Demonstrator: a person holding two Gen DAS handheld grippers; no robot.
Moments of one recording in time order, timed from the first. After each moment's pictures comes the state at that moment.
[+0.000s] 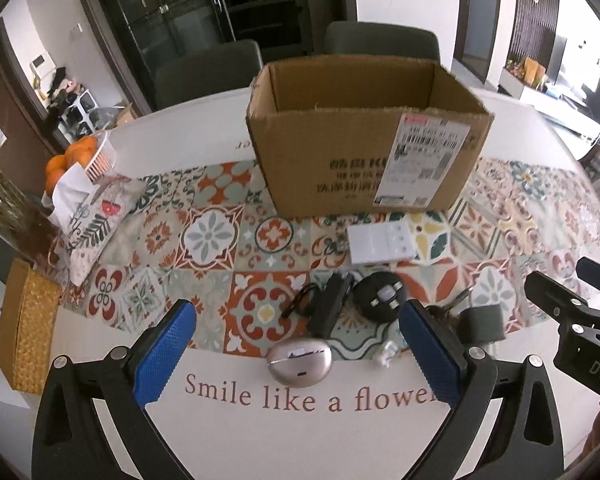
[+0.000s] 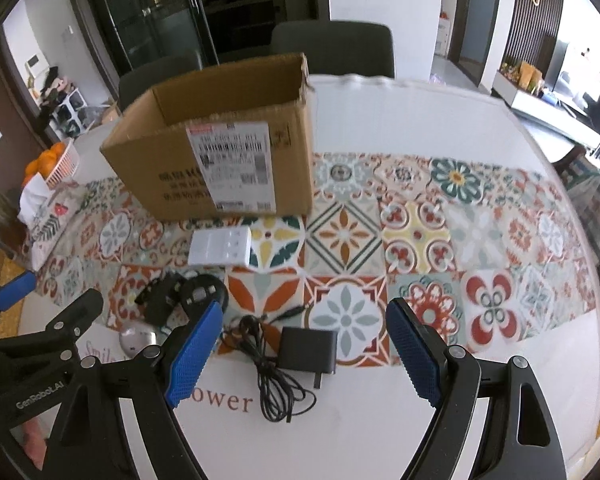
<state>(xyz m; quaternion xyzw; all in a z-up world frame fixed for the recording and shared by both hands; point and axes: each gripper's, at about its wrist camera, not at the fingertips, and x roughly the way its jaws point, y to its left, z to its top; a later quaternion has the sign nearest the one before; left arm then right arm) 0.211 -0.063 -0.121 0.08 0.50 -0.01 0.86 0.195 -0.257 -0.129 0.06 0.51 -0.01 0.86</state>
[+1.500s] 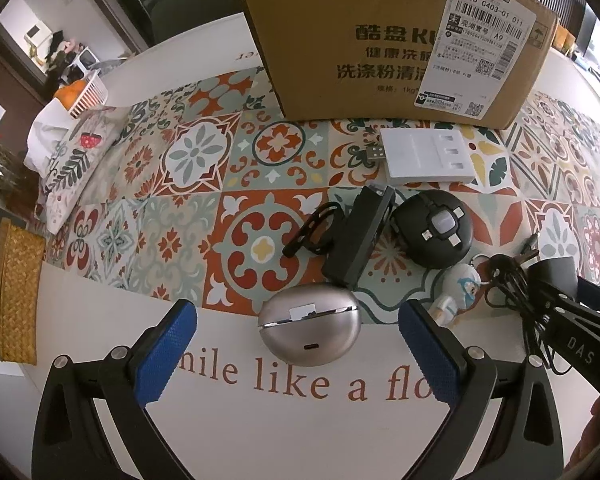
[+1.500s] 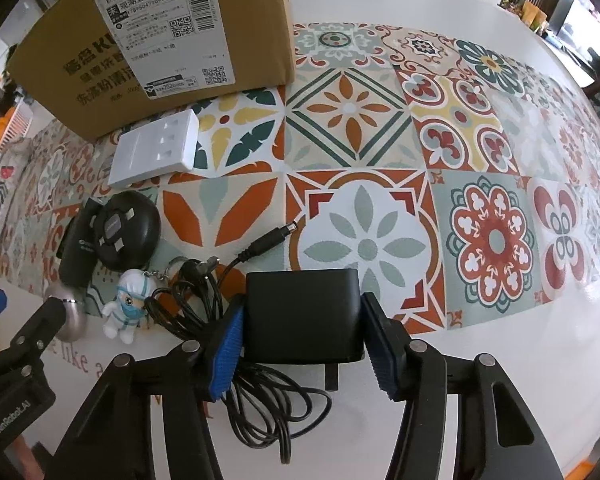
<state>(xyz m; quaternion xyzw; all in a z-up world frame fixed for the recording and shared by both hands) 0.221 -0.055 -0.211 0.09 0.58 0.03 0.81 0.212 -0.253 -0.249 0.08 0.61 -0.03 0.79</state>
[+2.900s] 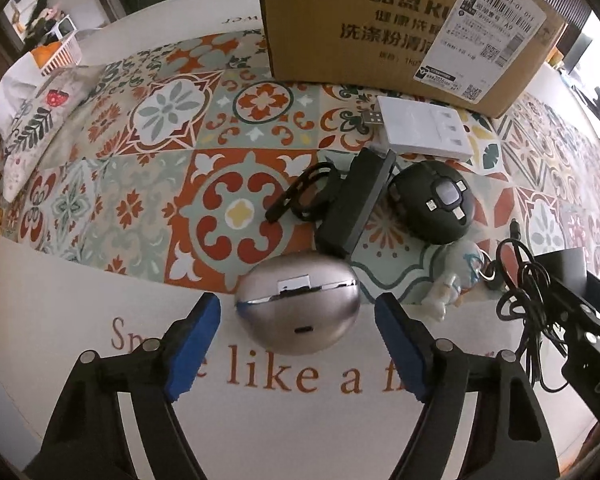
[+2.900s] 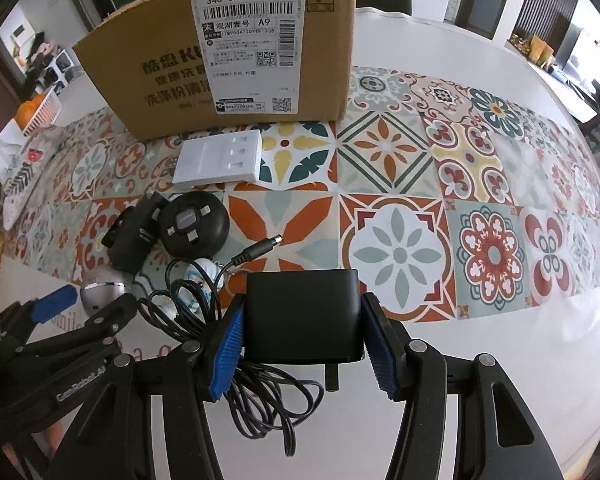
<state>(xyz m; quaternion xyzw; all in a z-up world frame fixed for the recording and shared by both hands) 0.213 -0.033 -0.243 0.02 0.61 -0.02 0.79 0.196 -0.219 -0.215 0.04 0.57 -0.01 0.82</state>
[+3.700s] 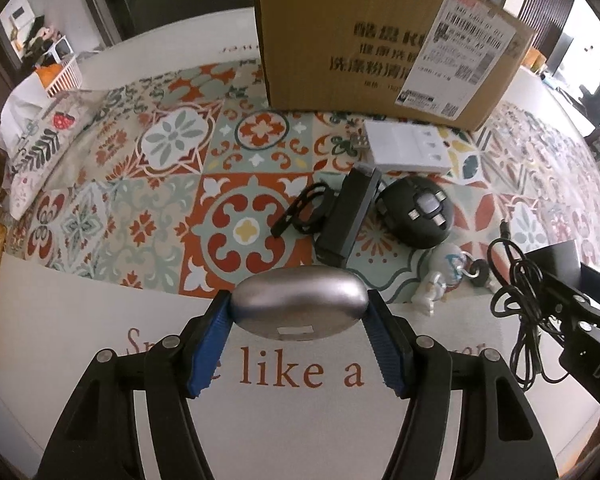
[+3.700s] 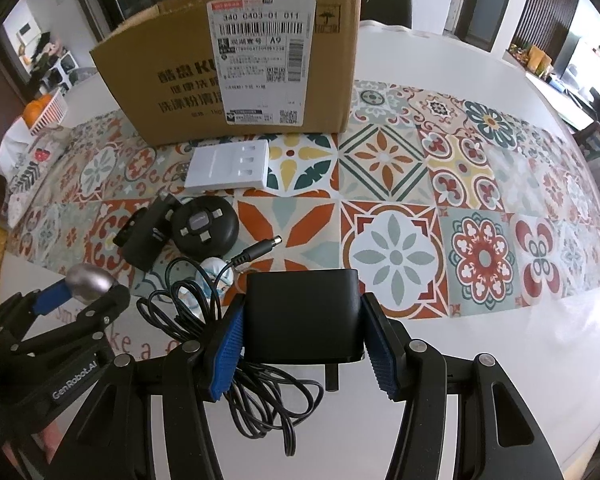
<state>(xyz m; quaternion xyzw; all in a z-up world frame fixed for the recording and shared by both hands) 0.201 -0.032 -0.217 0.03 0.57 -0.04 0.82 0.185 -0.215 -0.196 0.04 0.56 -0.01 0.83</state>
